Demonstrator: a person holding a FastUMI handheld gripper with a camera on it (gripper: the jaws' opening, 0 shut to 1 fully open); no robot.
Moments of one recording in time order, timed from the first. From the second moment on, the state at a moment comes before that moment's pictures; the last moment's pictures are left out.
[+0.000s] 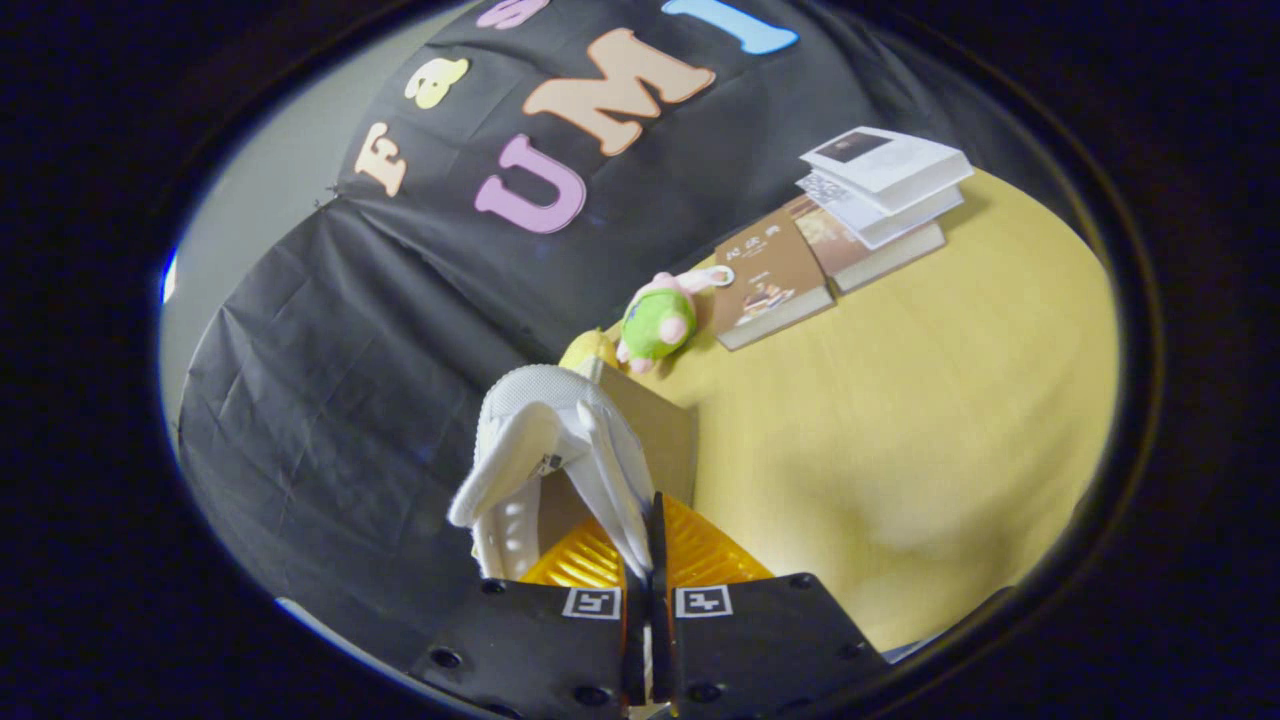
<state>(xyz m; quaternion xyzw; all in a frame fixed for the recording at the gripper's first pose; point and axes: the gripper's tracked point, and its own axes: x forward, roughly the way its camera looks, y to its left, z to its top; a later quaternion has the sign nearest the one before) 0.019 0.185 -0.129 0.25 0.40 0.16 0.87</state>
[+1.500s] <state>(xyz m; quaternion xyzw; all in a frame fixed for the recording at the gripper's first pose) 0.101 0.317 -0.160 0.15 0.36 0.12 0.91</state>
